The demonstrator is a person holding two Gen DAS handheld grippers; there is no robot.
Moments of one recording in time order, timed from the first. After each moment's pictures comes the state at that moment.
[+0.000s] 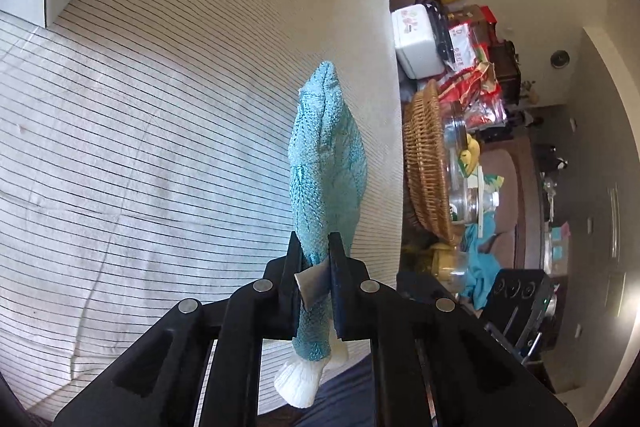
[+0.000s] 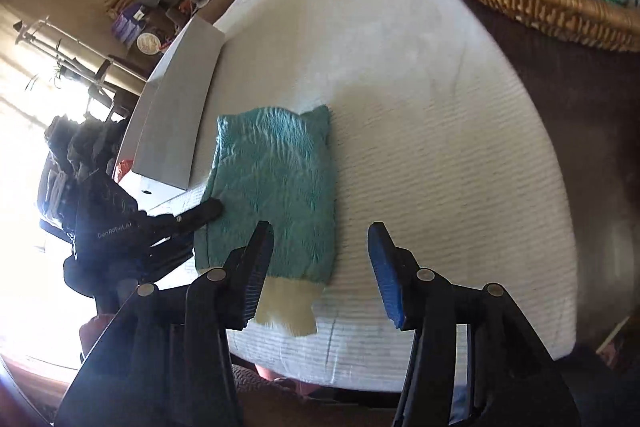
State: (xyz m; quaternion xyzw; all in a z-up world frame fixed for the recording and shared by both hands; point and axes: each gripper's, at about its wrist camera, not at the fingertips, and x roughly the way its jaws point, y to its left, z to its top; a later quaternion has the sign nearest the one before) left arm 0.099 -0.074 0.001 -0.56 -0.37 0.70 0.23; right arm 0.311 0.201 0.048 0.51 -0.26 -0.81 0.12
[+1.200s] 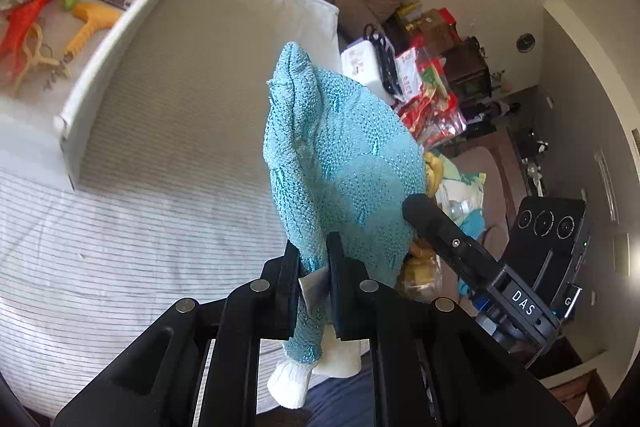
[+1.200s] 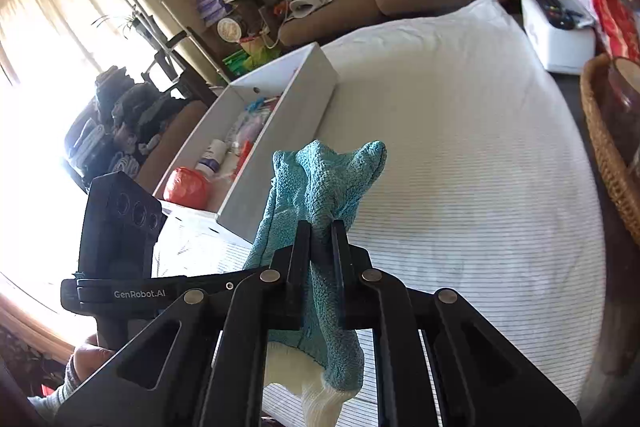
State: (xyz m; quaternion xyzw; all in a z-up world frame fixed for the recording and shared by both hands) left arm 0.078 -0.136 0.097 -0.49 -0.34 0.75 0.27; right arm 0.253 0.092 0.167 0.42 -0.16 -0.86 0.23
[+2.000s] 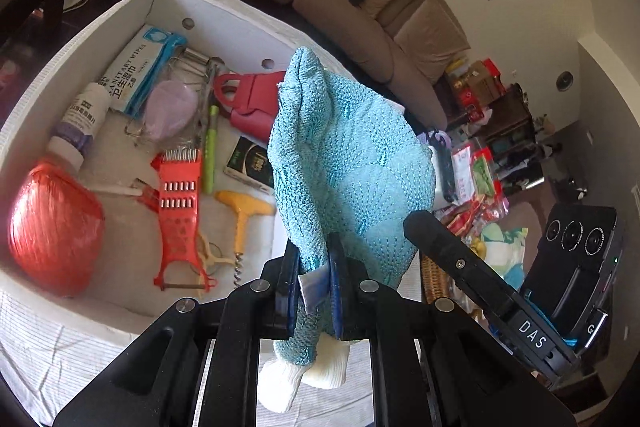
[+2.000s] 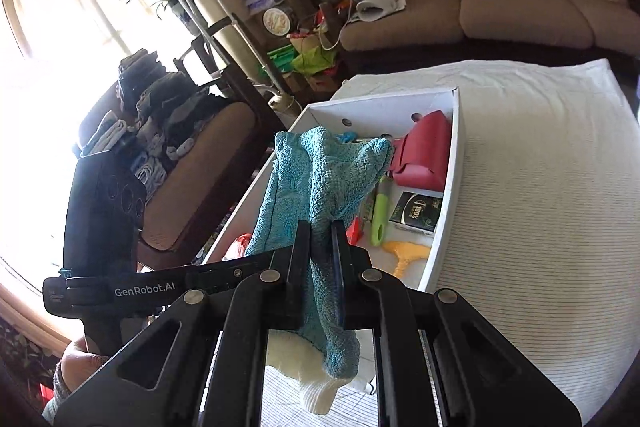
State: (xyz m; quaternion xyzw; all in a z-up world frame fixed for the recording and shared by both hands) left arm -0.022 -0.315 0.153 -0.47 -0.32 0.81 0.16; right arm 0.124 -0.131 0.217 0.41 -0.12 -0.86 0.28
